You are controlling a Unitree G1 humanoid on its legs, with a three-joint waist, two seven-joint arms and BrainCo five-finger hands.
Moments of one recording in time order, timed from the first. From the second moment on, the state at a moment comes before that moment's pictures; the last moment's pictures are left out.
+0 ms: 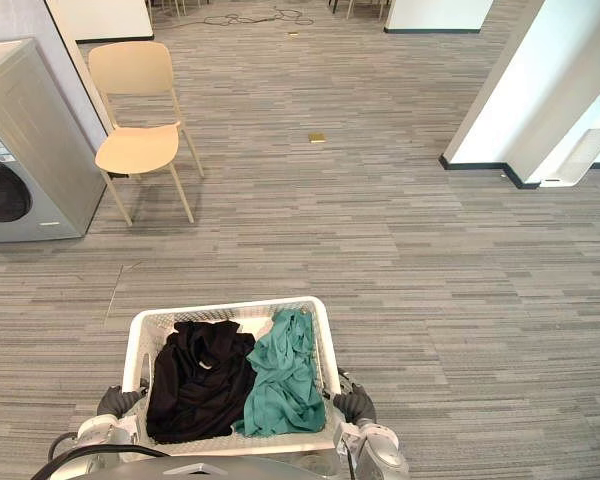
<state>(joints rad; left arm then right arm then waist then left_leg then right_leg) 0.25 0.12 0.04 0.41 -0.23 0.19 0.15 0.34 -0.09 -0.10 0.25 0.27 0.16 0.08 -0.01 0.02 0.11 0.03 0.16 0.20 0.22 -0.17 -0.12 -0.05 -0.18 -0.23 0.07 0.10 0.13</state>
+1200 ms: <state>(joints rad) 0.08 0.10 0.04 0.42 -0.31 0.15 0.15 0.16 -0.11 -0.19 0.33 0.35 0.13 0.09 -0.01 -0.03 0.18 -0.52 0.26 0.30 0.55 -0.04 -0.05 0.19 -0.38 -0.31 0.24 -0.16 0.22</state>
